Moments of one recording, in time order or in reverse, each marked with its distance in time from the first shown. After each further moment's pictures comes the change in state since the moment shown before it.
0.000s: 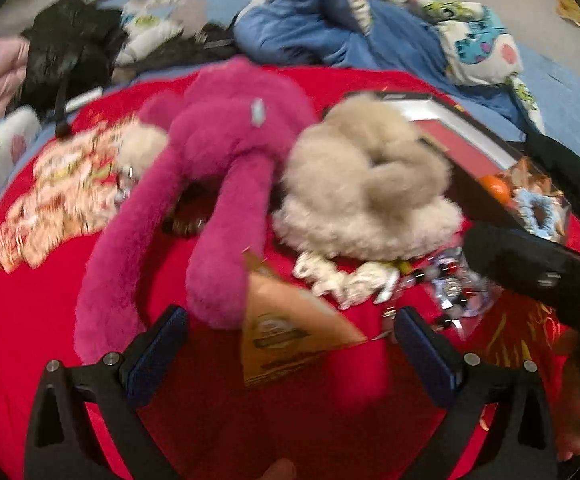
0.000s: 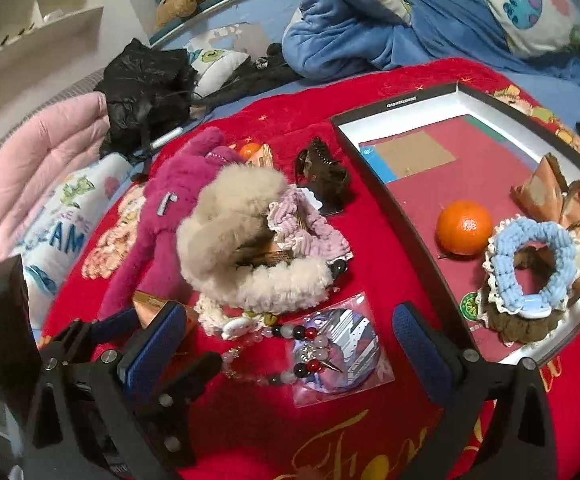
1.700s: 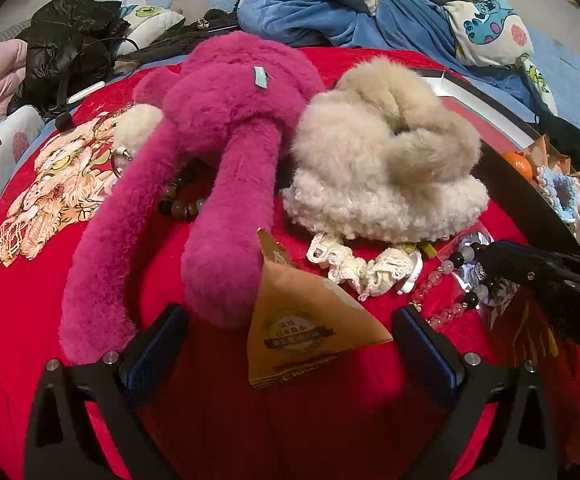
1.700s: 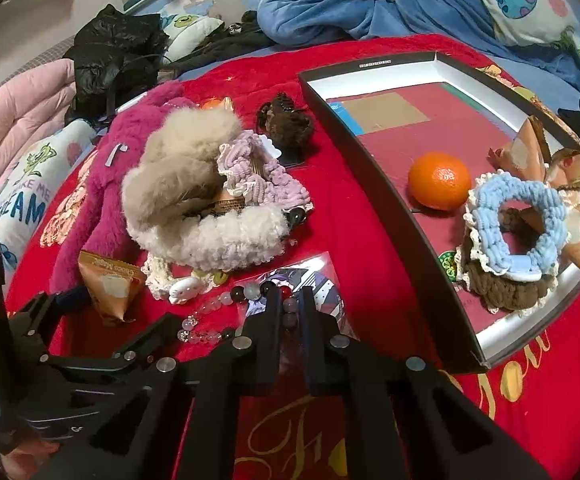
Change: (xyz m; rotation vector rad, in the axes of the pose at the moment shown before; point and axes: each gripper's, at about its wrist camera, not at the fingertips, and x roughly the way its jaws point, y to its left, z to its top) left arm 0.020 0.005 0.016 0.034 0.037 0.052; right arm 0.013 -0.005 -0.016 -0.017 0.106 -0.133
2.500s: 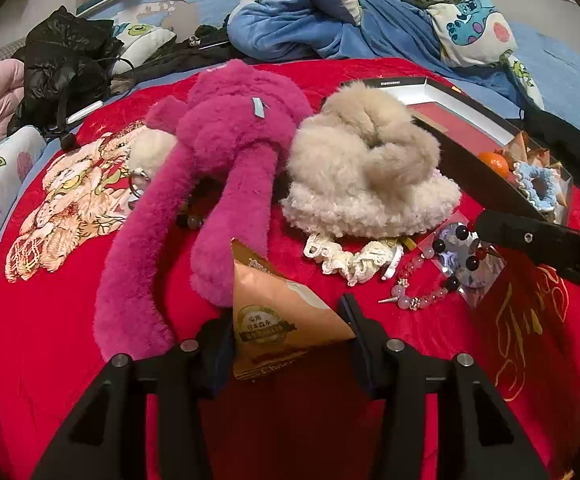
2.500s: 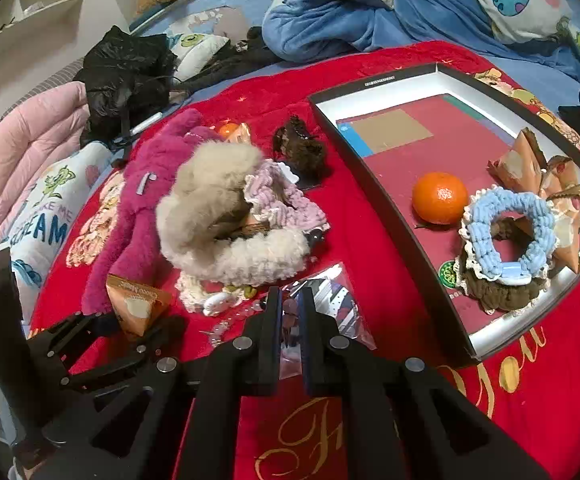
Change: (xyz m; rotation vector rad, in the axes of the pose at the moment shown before) left arm -0.037 -0.001 -0.025 0.050 -0.043 -0.007; right arm -0.023 0.003 0.007 0.049 -0.048 0.080
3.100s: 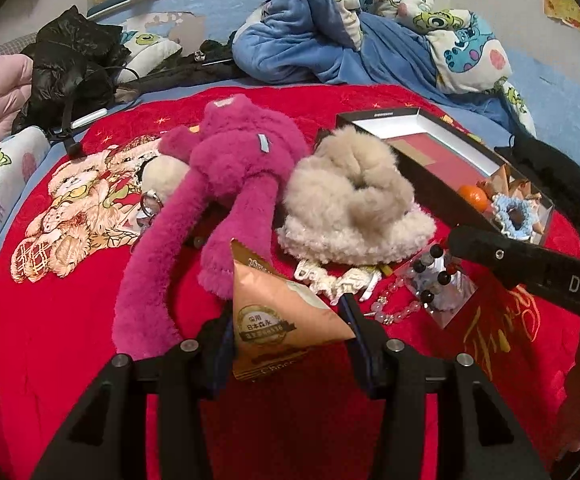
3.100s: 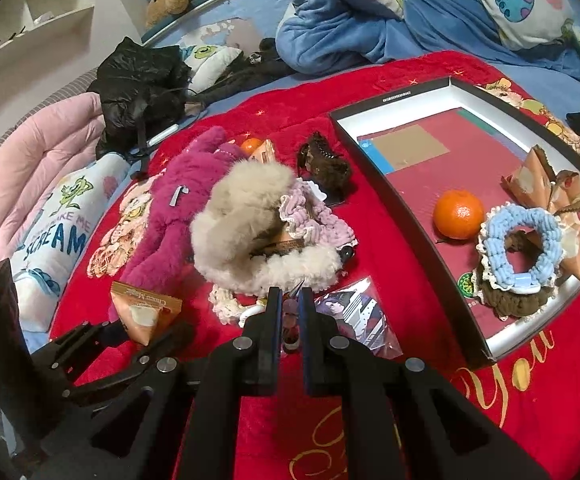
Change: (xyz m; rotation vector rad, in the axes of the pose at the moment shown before) left arm -0.018 -0.005 0.015 -0.046 -0.066 -0.038; right arm -0.012 0.012 0.005 0.008 -0.037 0.049
